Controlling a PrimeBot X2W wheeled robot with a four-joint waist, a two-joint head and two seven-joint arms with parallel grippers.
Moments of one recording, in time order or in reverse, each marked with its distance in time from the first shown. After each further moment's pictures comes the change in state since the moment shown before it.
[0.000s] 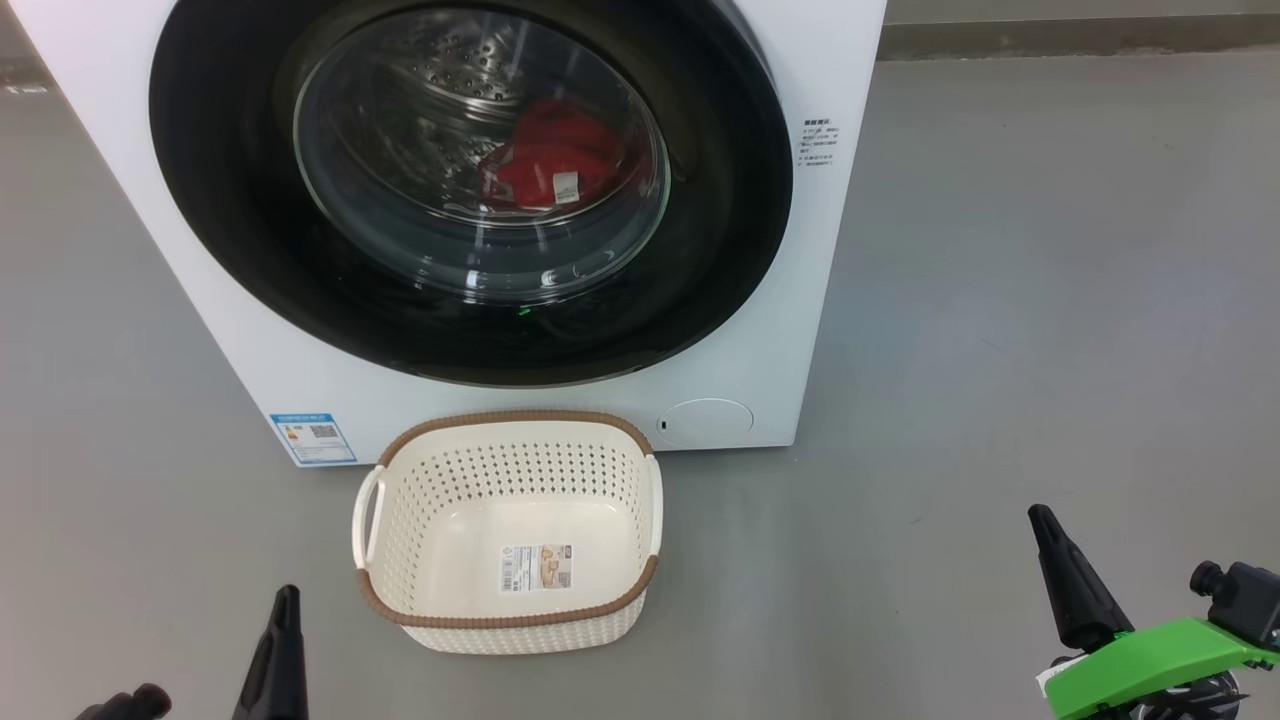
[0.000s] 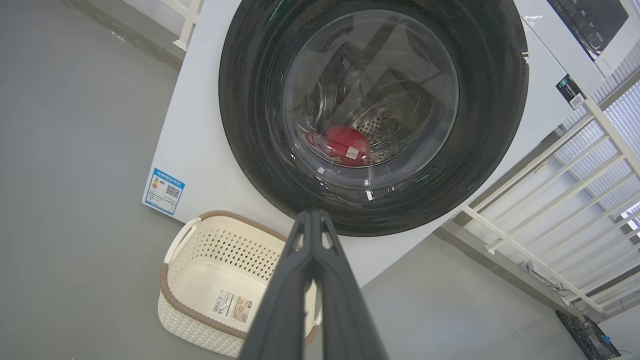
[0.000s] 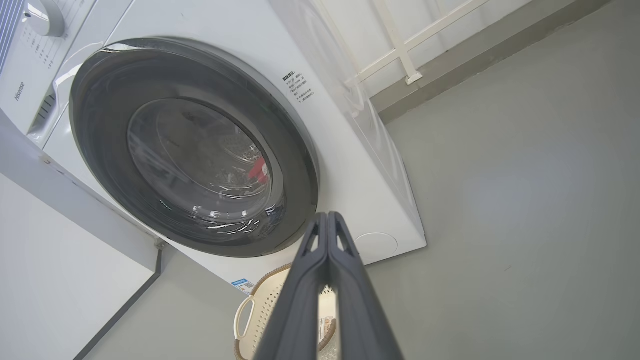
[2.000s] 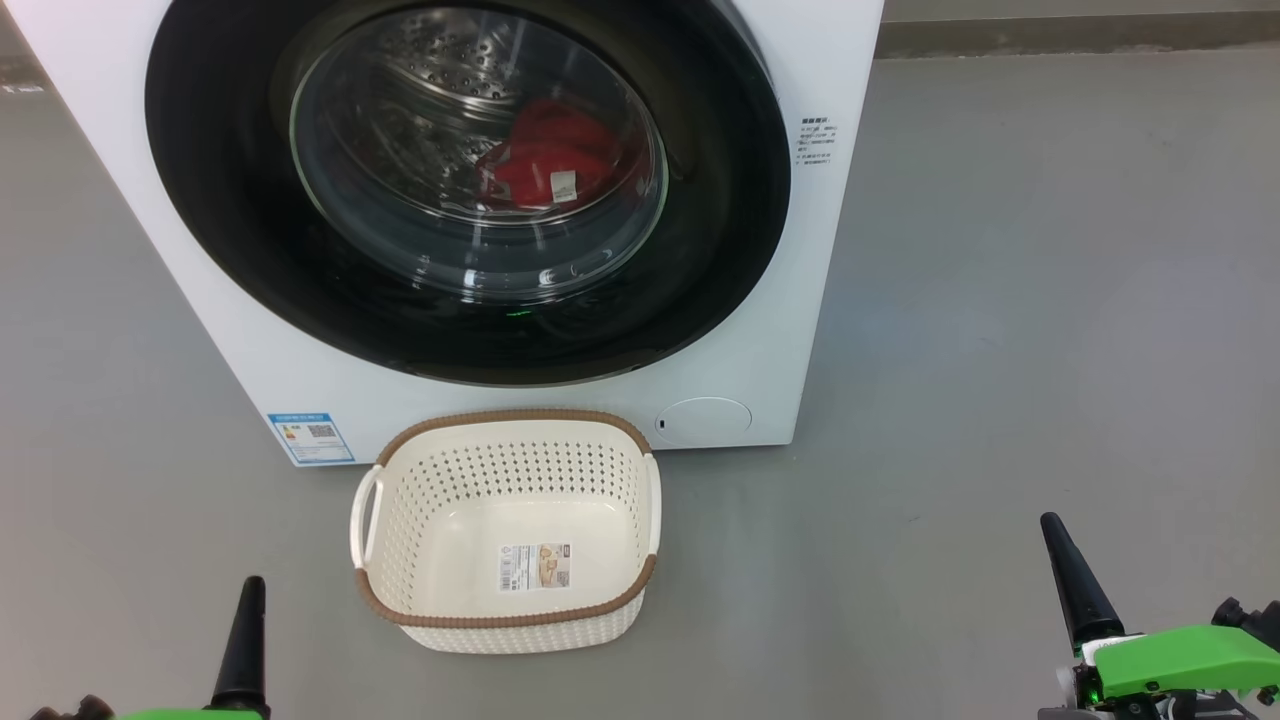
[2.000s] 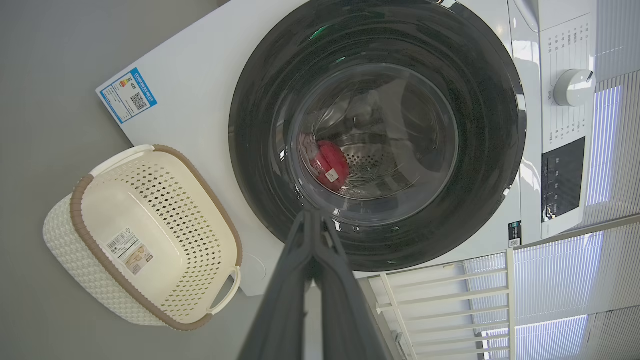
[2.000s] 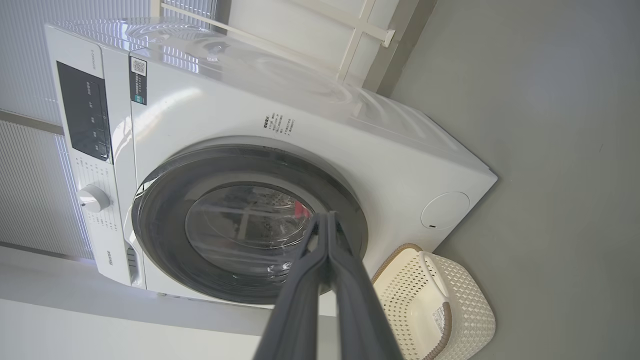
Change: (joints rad) left arm -0.063 -0.012 0.083 0.051 -0.589 0.000 0.174; right arm -0.003 0.126 -0.144 0.013 0.509 -0.001 0.176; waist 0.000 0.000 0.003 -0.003
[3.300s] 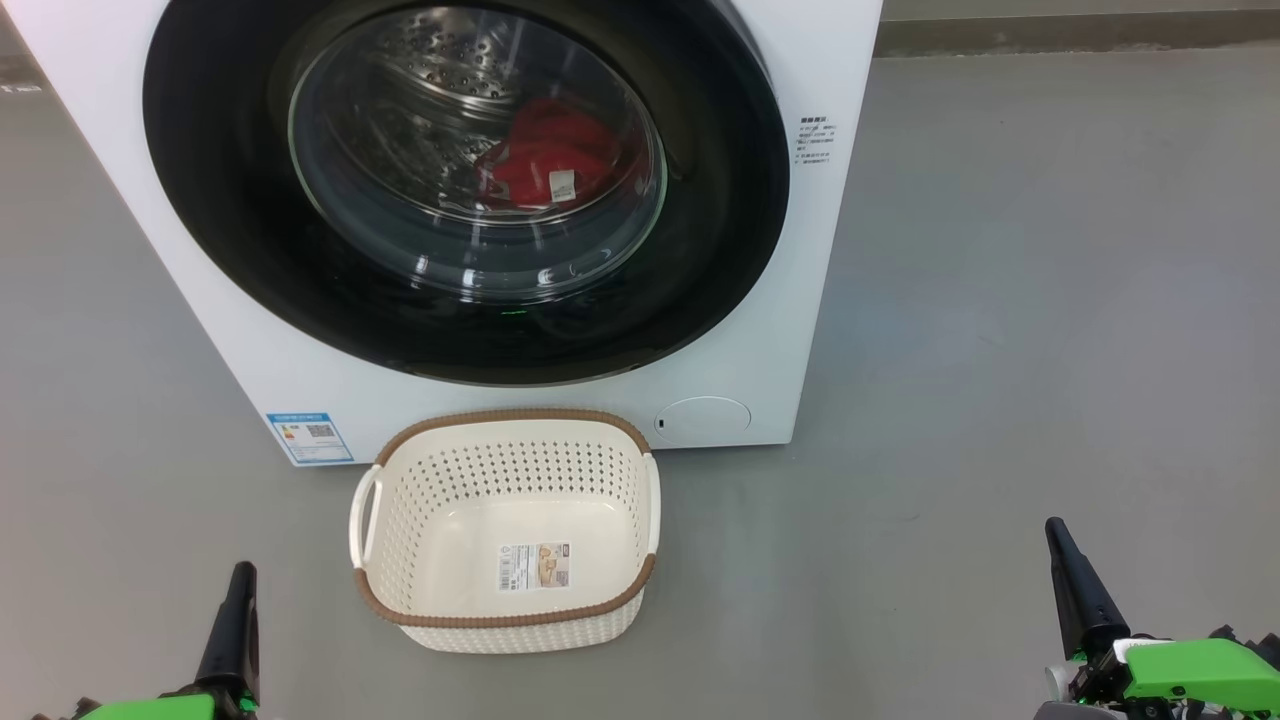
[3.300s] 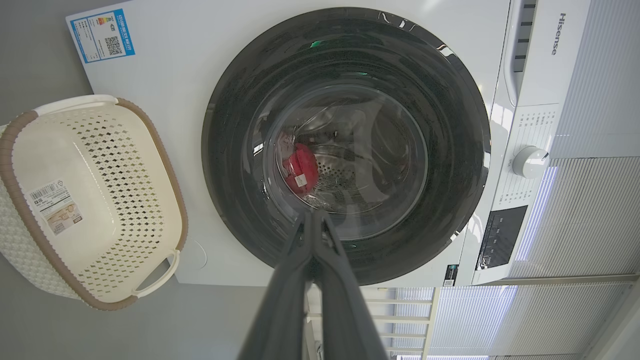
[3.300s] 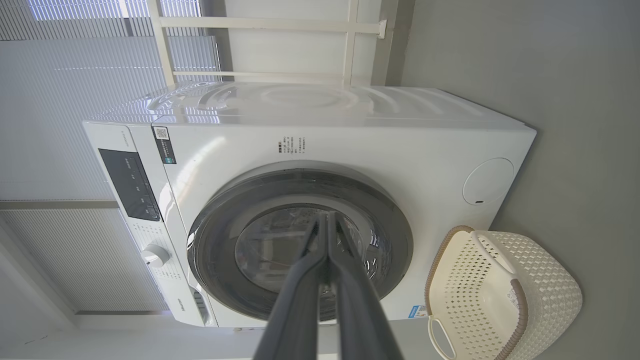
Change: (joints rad) left arm -0.037 -0.010 0.042 0.025 -0.284 0.000 0.081; right arm -0.002 0.063 -0.076 0.008 0.244 0.000 0.082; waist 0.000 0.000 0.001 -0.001
